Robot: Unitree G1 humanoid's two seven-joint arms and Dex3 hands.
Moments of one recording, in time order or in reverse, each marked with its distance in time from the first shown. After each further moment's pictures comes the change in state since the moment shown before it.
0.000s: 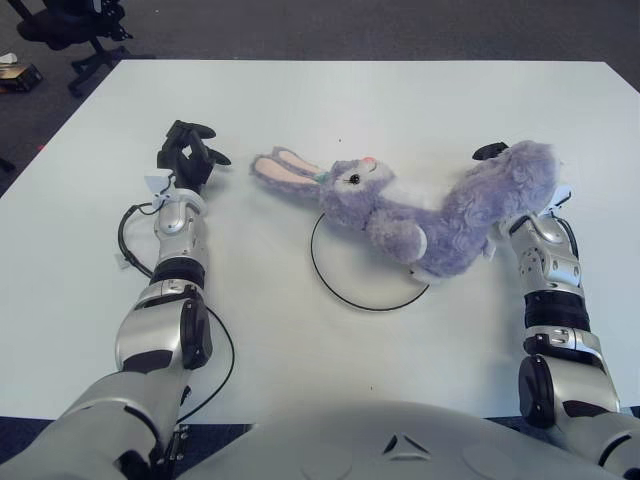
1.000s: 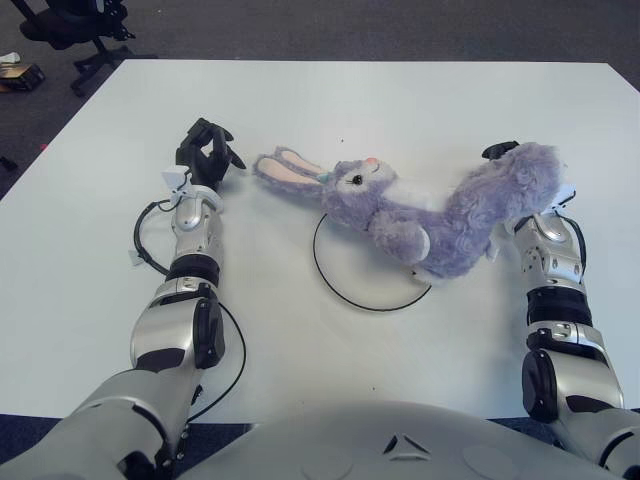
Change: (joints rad) left arm 0.030 -0.052 -0.021 -0.101 -0.013 0.006 -0.072; right arm -0.013 -0.003 0.026 0.032 -0.070 -0.062 -0.076
